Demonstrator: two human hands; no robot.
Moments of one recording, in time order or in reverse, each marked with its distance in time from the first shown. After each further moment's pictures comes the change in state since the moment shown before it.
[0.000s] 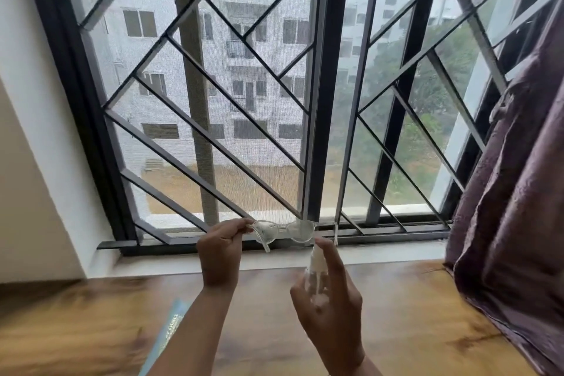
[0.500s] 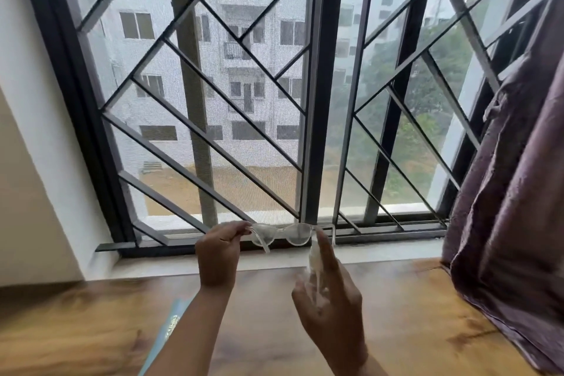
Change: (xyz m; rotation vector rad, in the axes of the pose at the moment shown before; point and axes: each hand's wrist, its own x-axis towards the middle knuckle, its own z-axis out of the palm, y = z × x) left_hand -0.002 -0.005 -0.003 0.066 -0.031 0.008; right_hand -0.002 0.005 -0.008 -0.039 -0.085 -0.090
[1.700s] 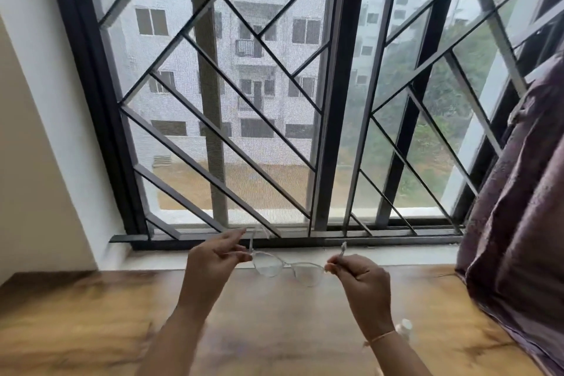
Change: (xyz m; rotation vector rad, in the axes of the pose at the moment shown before) left_hand -0.012 -0.005 -0.047 -0.219 -0.281 -0.322; right_hand 0.015 0.059 -0.003 0.004 -0.022 0.366
